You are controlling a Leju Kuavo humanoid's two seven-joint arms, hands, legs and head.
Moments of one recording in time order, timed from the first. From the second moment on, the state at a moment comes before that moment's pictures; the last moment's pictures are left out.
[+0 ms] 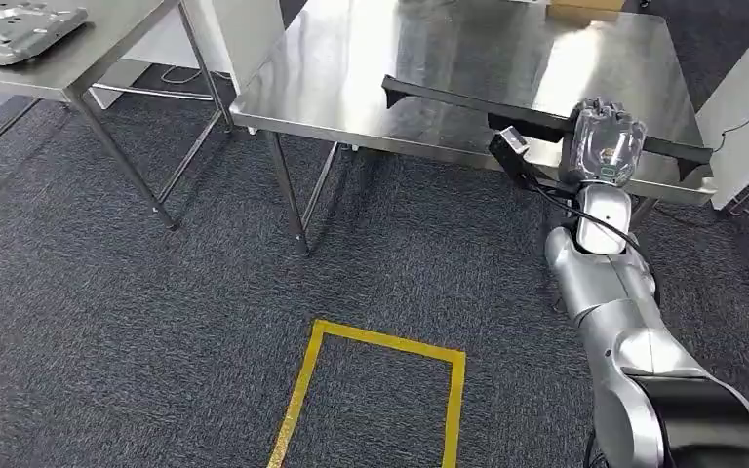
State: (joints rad) left arm -0.07 -0.10 0.03 -0.18 0.16 0.04 -0.32; right arm -0.92 -0.09 0.14 -0.65 1.53 -0.55 0.14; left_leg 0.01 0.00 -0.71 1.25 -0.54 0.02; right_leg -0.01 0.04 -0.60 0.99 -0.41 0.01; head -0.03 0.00
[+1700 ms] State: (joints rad) left arm -0.07 -0.10 0.03 -0.18 0.14 0.03 -0.35; right arm -0.88 -0.09 0.15 -0.61 1.53 -0.58 0.11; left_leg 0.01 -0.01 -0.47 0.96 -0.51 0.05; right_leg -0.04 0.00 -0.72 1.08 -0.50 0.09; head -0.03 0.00
